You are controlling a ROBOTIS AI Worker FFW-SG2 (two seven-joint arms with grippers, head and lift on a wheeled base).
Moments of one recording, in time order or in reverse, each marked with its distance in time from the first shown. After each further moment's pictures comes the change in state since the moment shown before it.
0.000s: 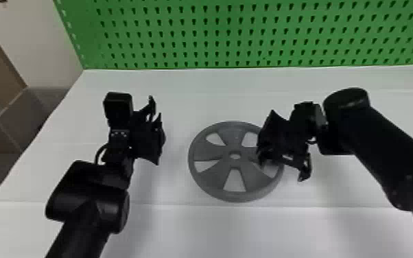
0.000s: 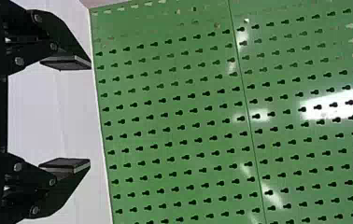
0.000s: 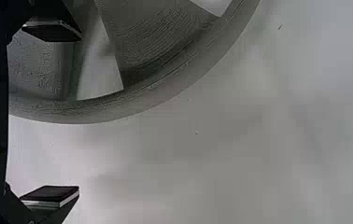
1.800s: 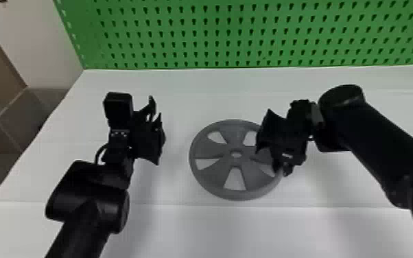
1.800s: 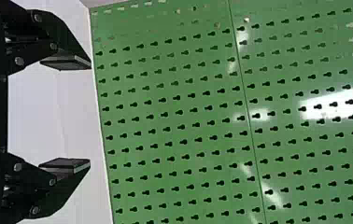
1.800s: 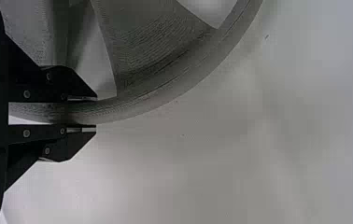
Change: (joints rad) left arm 0.000 0.002 -0.001 0.000 0.000 0.000 0.000; right arm -0.004 -0.002 0.083 -0.029 -0.011 -0.013 0.002
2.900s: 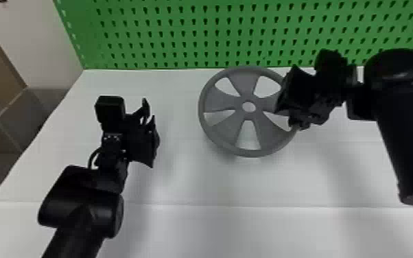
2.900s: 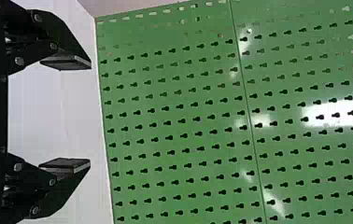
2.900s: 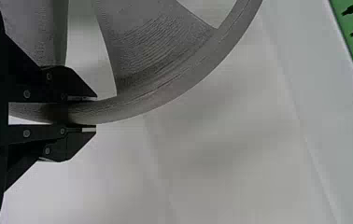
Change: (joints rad) left arm 0.032 0.006 0.030 -0.027 0.015 0.000 0.000; right arm 0.164 -0.042 -0.254 -0.626 0.120 0.170 -0.035
